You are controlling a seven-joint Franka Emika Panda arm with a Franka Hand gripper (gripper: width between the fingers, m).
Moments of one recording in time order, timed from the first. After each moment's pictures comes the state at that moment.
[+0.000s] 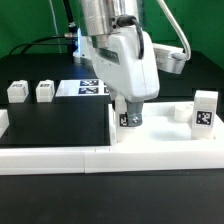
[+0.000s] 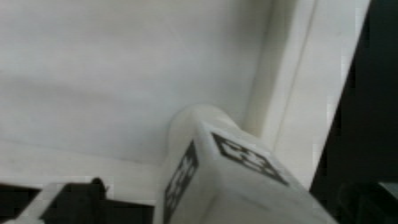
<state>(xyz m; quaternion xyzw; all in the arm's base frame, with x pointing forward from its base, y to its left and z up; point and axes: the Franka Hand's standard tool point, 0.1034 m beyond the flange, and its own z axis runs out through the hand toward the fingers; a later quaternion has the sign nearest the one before) 0.620 0.003 0.061 -0.82 0.57 -0.02 0.08</state>
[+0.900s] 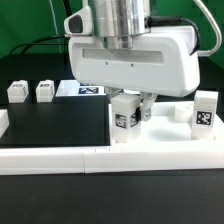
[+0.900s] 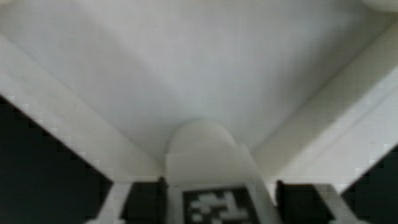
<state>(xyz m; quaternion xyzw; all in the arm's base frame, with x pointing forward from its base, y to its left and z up) 0.613 0.015 0.057 -0.91 0.42 -0.01 0.05</state>
